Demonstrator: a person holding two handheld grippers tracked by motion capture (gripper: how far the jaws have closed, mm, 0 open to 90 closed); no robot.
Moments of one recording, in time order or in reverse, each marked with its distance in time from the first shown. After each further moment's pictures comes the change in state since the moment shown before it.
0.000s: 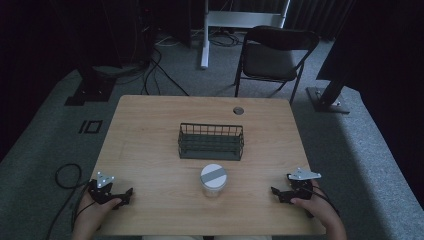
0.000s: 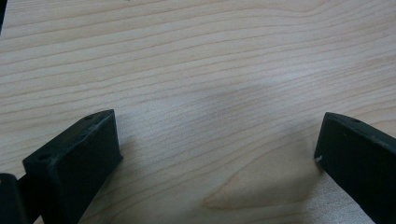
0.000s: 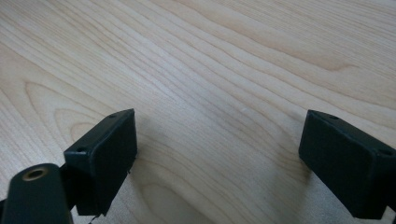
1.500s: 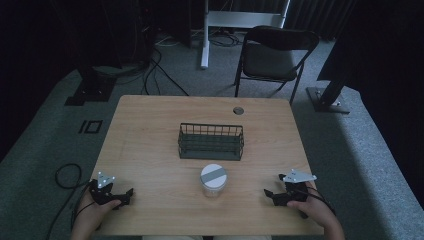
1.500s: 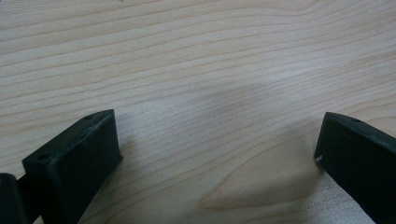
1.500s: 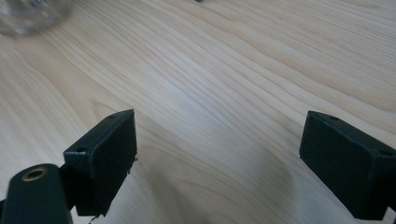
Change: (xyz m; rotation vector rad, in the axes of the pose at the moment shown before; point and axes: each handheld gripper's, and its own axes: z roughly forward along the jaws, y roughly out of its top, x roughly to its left) left arm 0.000 0.000 0.000 0.001 -0.013 0.015; right arm 0.024 0.011 -0.001 -0.059 0.087 -0.045
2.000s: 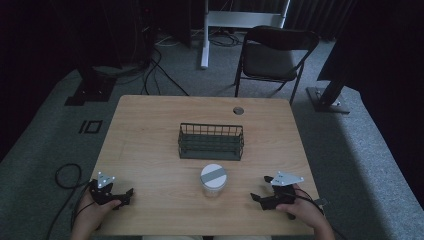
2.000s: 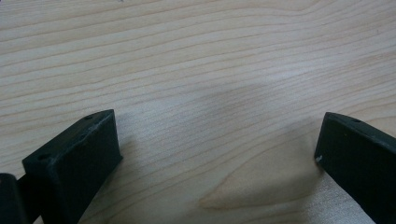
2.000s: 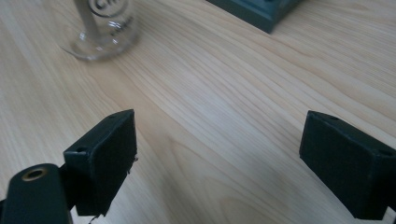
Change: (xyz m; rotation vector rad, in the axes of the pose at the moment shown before) left arm 0.000 0.000 0.000 0.000 0.000 0.000; right arm 0.035 0.015 0.015 -0.043 0.109 -0.047
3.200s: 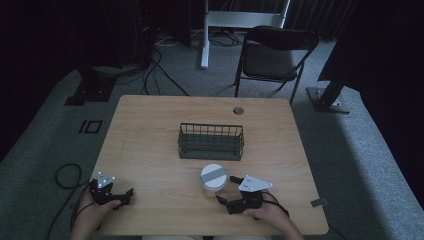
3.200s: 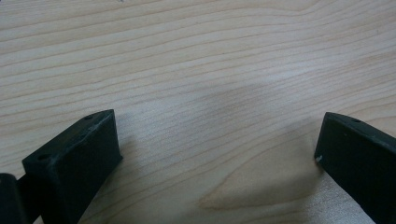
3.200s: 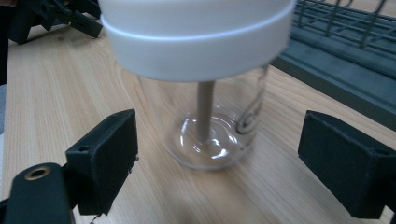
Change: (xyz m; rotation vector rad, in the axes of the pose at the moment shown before) left arm 0.000 0.000 0.000 0.000 0.000 -0.001; right arm 0.074 0.037 0.055 -0.187 0.117 -0.050
